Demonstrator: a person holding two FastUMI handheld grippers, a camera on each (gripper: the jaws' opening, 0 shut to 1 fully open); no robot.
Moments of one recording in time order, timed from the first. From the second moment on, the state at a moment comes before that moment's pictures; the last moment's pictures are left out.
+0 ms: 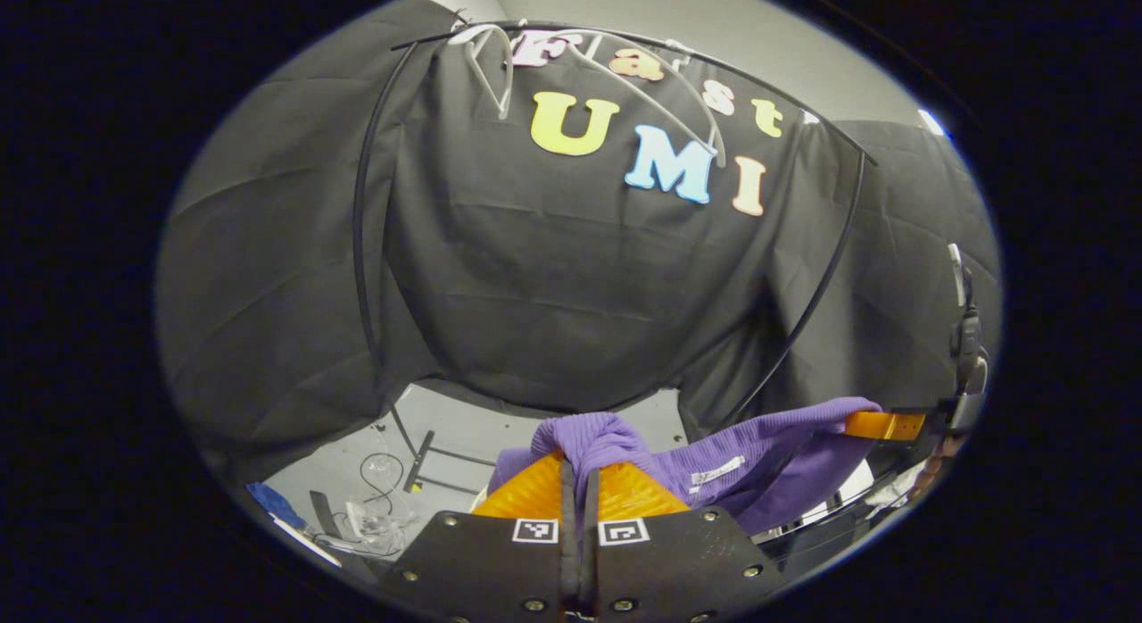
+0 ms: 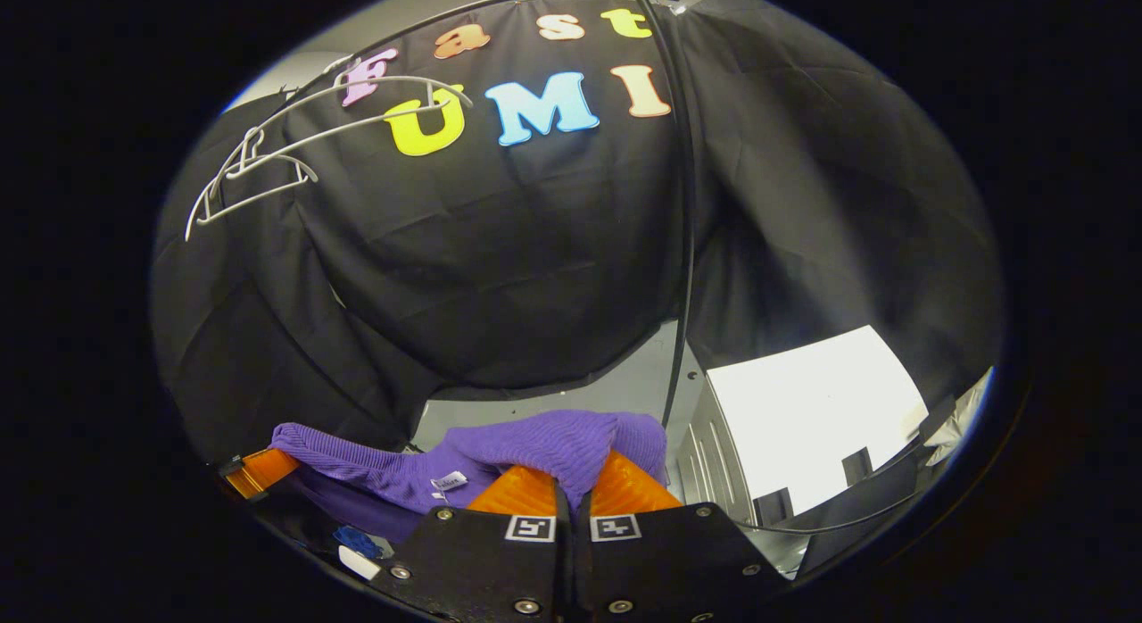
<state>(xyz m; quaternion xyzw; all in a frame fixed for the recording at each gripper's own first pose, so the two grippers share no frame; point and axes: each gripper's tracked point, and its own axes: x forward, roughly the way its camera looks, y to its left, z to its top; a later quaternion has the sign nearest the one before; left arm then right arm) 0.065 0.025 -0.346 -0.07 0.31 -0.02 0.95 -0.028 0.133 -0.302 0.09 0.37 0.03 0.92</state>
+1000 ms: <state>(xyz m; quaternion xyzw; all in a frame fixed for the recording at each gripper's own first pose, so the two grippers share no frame) 0.081 0.036 -0.502 -0.04 0.40 -0.03 0.91 -0.018 0.179 -0.418 0.06 0.46 0.05 0.89</state>
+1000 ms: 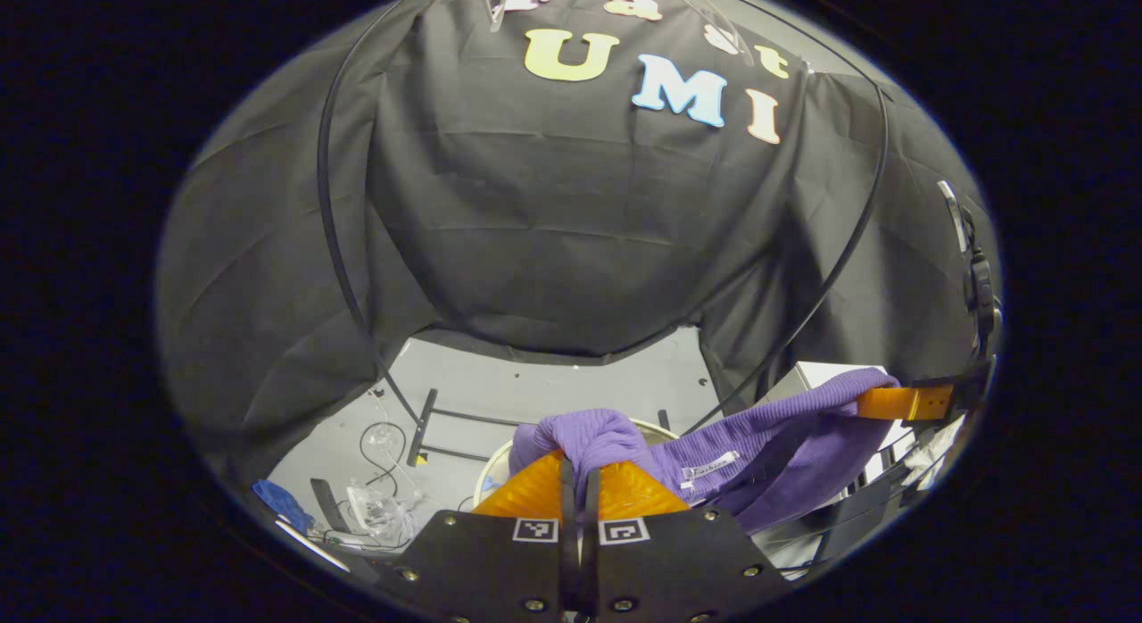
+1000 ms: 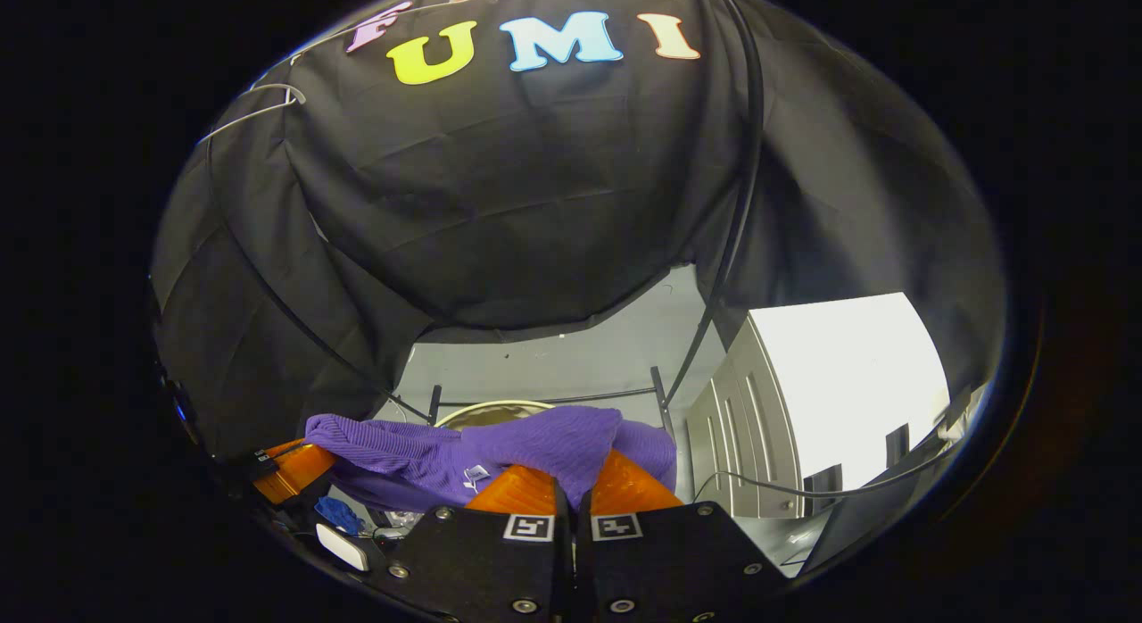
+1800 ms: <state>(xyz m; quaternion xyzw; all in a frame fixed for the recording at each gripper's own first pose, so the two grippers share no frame) 0.078 0.037 -0.510 -0.03 0.40 -0.03 0.91 -0.017 0.165 -0.427 0.07 0.47 0.02 0.88</state>
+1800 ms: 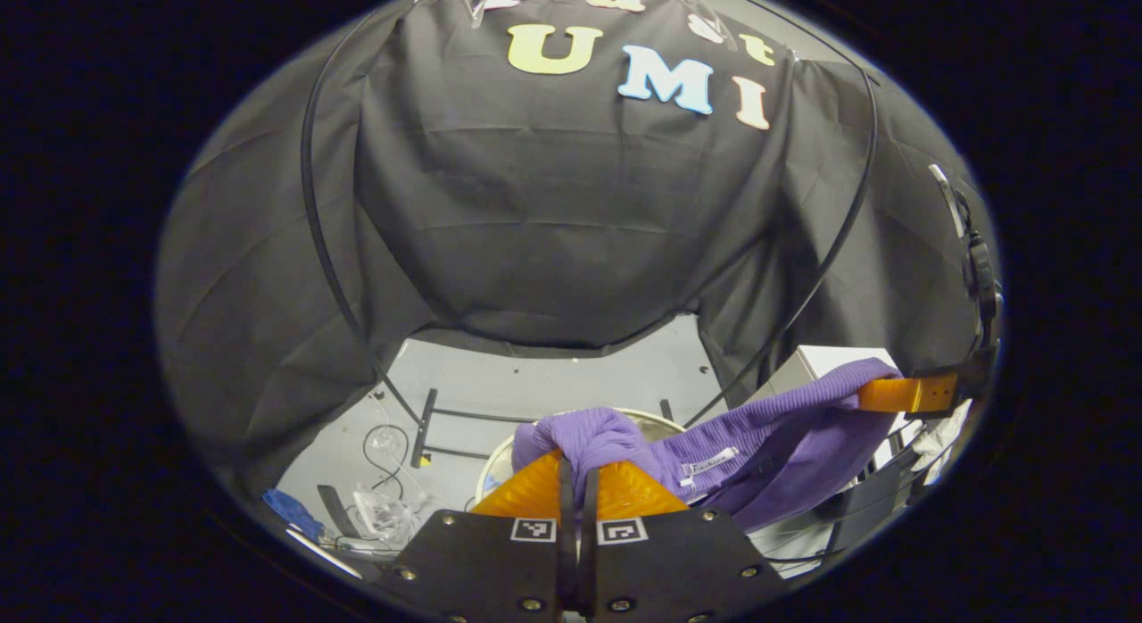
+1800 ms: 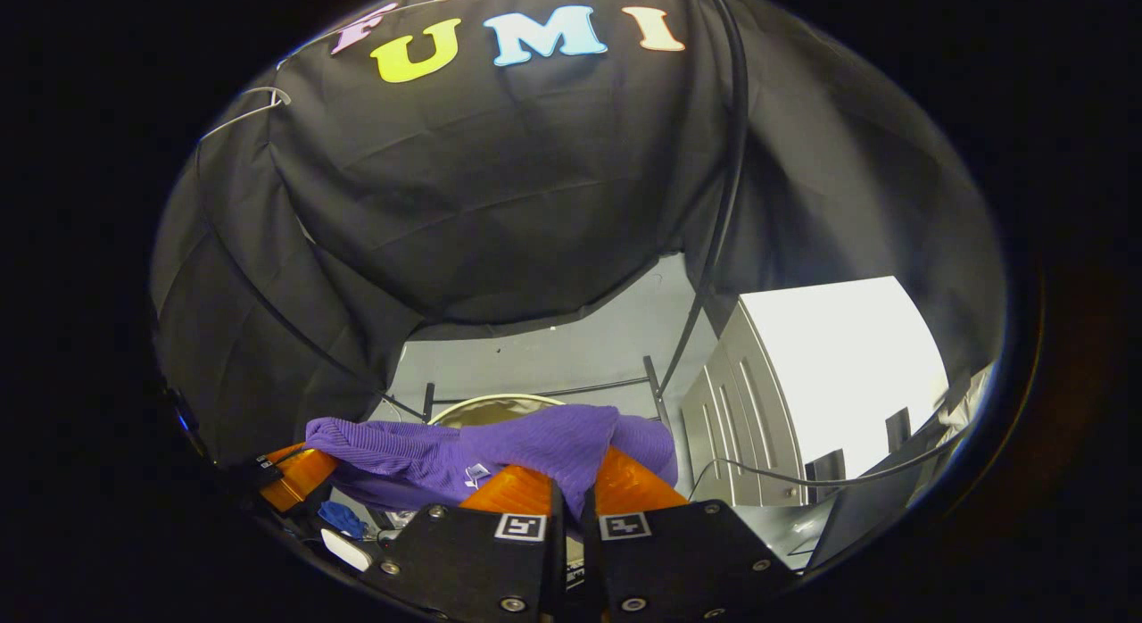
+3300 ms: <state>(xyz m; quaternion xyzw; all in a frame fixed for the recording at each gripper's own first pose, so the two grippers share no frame) 0.098 0.059 -0.295 0.06 0.26 -0.03 0.96 -0.010 0.070 -0.245 0.08 0.30 -0.03 0.95</state>
